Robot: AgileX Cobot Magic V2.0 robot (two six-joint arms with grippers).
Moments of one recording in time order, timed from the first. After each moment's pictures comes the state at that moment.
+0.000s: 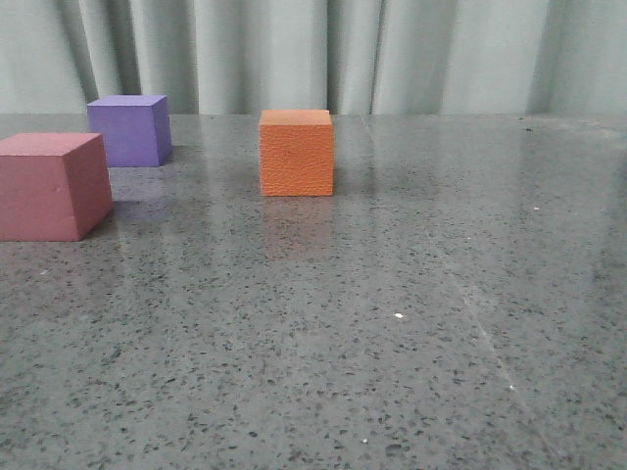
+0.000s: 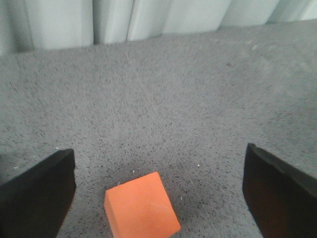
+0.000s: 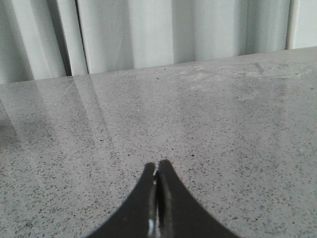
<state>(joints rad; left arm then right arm) -0.64 1.59 -1.56 0.20 0.58 -0.48 -0.02 -0.01 0.03 -0.04 0.08 0.19</state>
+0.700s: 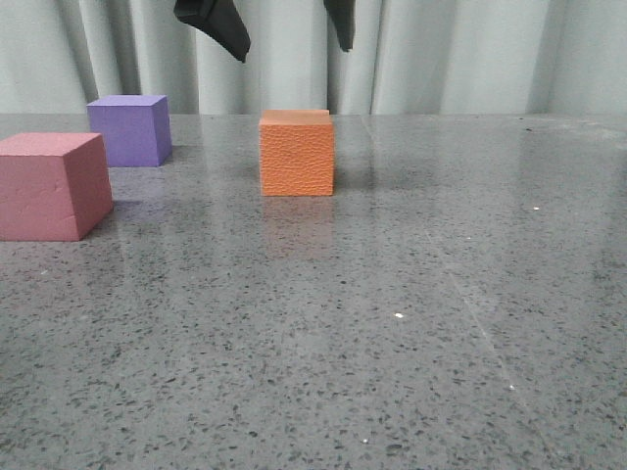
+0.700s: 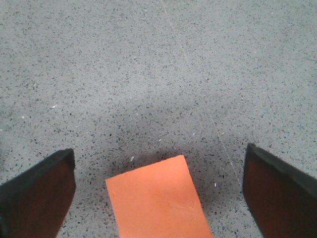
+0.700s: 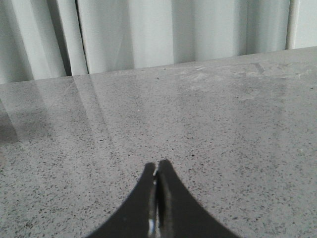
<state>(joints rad) -0.68 1.83 -1.70 0.32 0.72 -0.60 -0.02 -0.01 0.03 -0.04 0.08 0.19</state>
